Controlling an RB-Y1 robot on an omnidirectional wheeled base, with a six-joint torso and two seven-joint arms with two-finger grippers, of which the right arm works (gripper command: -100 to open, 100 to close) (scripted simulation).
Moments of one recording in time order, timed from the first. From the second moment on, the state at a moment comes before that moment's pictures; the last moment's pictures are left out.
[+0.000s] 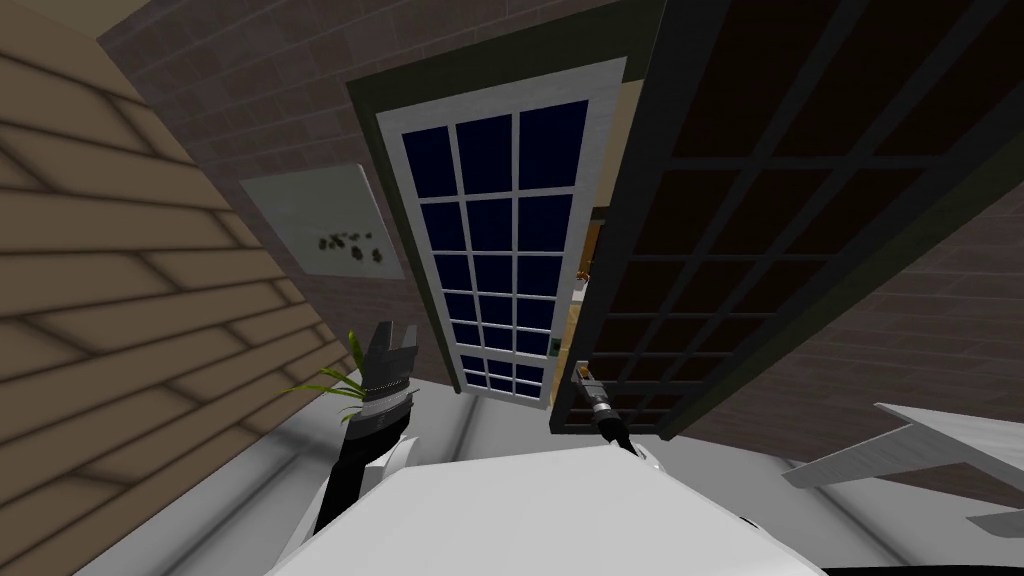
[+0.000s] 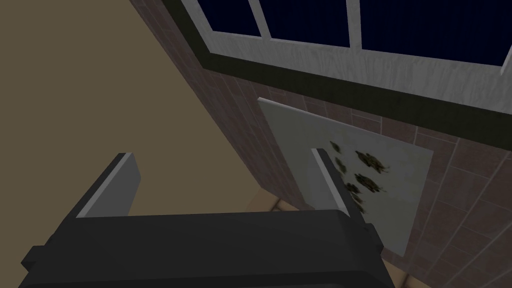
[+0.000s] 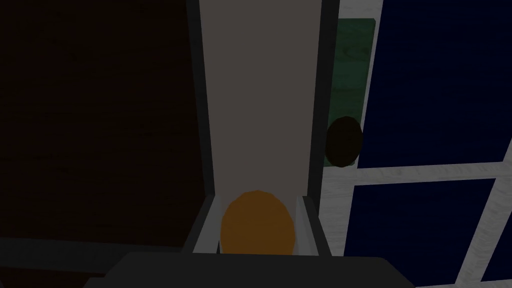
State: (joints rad) arm -0.11 -0.24 -0.22 -0.50 0.13 -0.93 1.28
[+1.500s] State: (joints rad) arm -0.10 -0.24 -0.19 -0.47 0.09 -0.93 1.02
